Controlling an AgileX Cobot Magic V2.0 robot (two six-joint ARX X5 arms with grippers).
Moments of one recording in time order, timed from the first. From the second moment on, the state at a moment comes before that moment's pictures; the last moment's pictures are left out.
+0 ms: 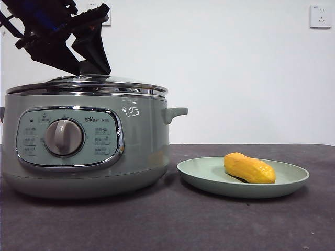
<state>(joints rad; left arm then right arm) -0.44 1.29 0.97 -0.24 0.03 -0.07 0.37 1.06 1.27 -0.69 0.06 0.10</state>
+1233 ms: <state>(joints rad) -0.44 1.29 1.01 -0.24 0.05 0.02 0.37 1.06 1.27 -0.69 0.05 0.10</state>
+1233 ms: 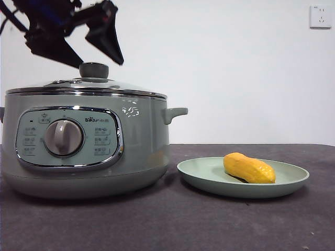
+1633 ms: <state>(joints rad) -0.44 1.00 1.06 -0.50 0.05 -0.03 0.38 0.98 1.20 -0.74 0.05 0.10</state>
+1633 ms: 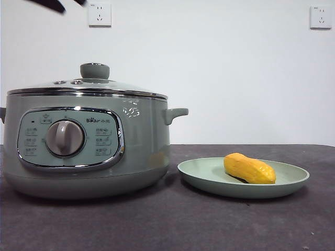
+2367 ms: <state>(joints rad) -0.49 0.54 0.66 -0.35 -0.05 -0.10 0.41 0.55 0.74 -0.52 0.05 0.14</state>
